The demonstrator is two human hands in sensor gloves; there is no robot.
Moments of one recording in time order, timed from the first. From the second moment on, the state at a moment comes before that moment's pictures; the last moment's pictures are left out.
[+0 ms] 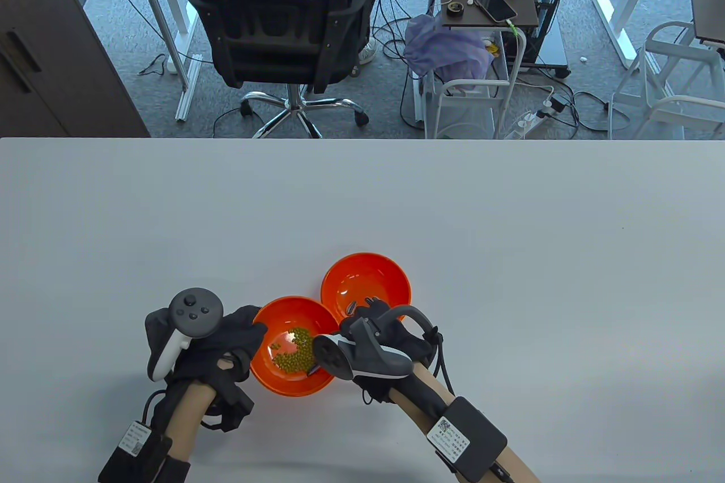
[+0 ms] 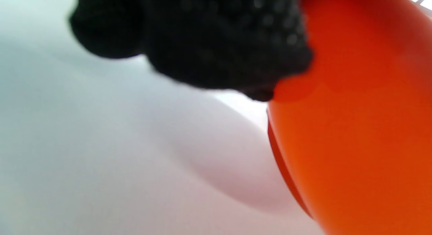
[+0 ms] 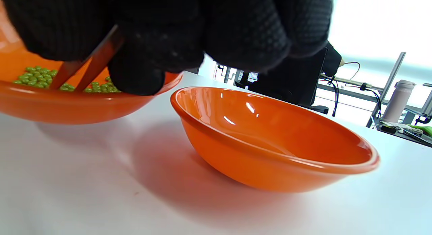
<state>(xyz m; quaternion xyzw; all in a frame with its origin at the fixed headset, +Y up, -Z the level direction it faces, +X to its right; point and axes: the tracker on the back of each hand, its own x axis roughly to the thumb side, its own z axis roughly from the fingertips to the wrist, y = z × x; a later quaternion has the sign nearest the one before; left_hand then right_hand) -0.263 -0.723 -0.260 -0.16 0.03 0.30 0.94 -0.022 -0.688 -0.240 -0.29 0.02 -0.95 0.06</state>
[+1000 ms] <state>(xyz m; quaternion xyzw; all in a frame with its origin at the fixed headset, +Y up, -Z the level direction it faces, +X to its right) -0.265 -0.724 -0.262 -0.18 0.03 0.31 0.93 0.048 -0.686 -0.282 -0.08 0.14 -0.99 -0.03</state>
